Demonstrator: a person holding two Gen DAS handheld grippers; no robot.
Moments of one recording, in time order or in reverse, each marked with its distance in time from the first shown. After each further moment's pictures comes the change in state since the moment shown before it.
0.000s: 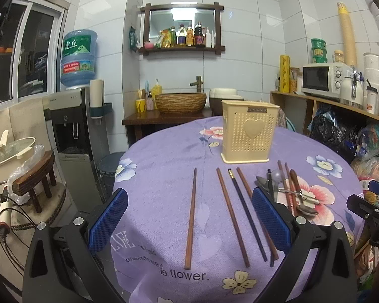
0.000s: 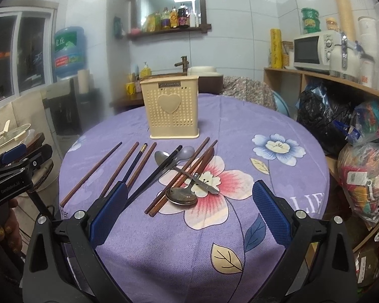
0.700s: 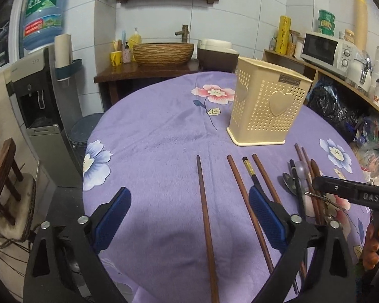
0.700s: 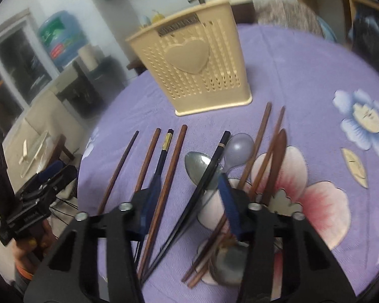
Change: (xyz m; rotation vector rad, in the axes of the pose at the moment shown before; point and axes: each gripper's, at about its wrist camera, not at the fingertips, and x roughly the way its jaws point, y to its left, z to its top) left arm 0.125 0.034 0.044 0.006 0.319 -0.151; right arm 0.188 0.006 0.064 0.237 0.425 0.275
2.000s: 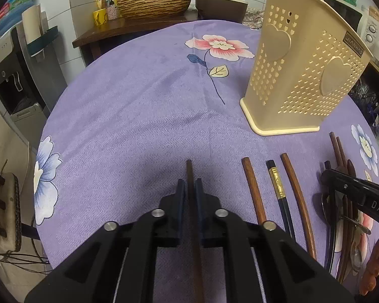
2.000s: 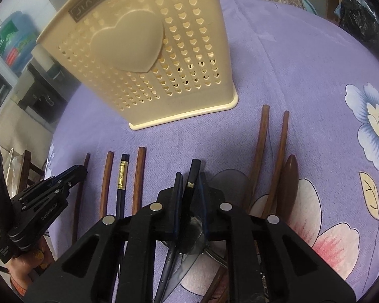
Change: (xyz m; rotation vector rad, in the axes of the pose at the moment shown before) left arm 0.110 -0.007 0.036 0.012 0.292 0.007; right arm 0.060 -0.006 0.032 0.094 0.087 -0.154
